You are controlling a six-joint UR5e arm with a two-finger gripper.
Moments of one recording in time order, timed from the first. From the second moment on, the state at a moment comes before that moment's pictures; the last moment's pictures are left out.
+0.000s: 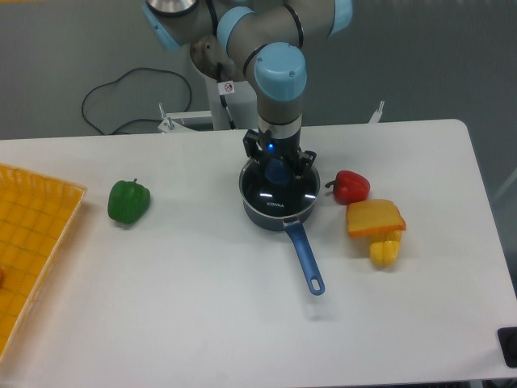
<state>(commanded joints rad) 2.56 -1.62 -2.03 -1.04 1.56 0.95</state>
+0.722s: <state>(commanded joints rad) 2.54 -1.65 -1.87 -1.20 1.54 0.91</state>
